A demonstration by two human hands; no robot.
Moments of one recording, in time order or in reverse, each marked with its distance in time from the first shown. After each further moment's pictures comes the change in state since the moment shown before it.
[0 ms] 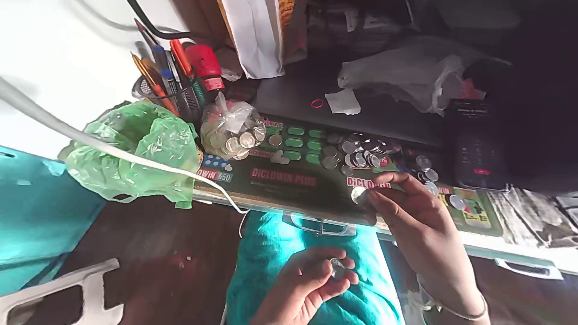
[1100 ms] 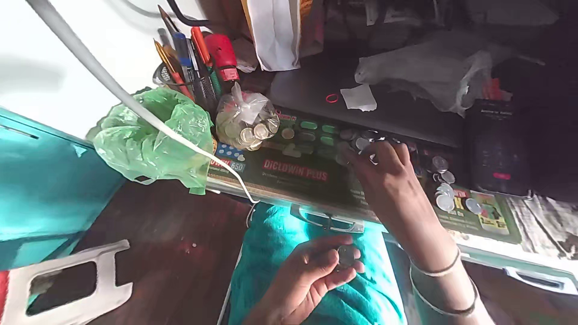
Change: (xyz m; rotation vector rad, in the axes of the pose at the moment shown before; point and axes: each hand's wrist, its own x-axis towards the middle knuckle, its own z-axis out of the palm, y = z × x) left_hand 0.001 0.006 0.005 -0.052 0.061 -0.003; right_hand 0.046 0.013 0.018 -1.396 -0.103 -0.375
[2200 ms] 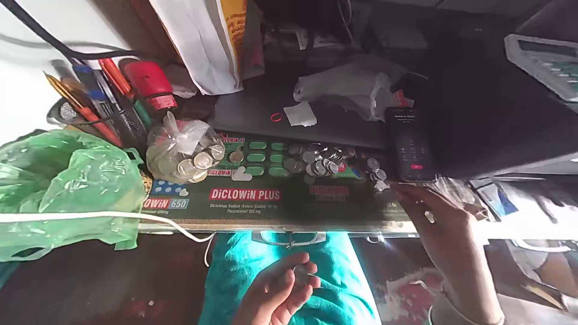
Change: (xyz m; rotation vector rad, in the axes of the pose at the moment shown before) left_hand -0.001 0.004 0.001 0.077 0.037 -0.015; right_hand -0.101 0.066 -0.065 0.147 0.224 0.516
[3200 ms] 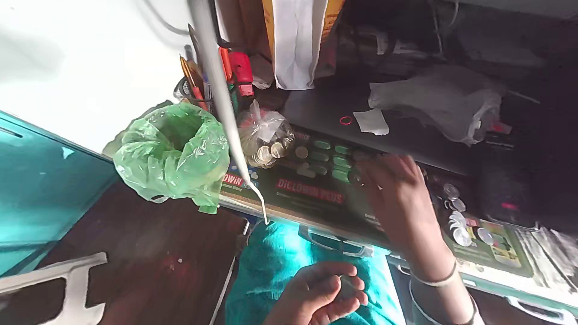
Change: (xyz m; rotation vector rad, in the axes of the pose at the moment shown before) left_hand -0.004 0.002 -0.022 -0.068 -0.118 0.010; right_hand 0.058 -0.112 0.109 -0.115 -0.094 -0.492
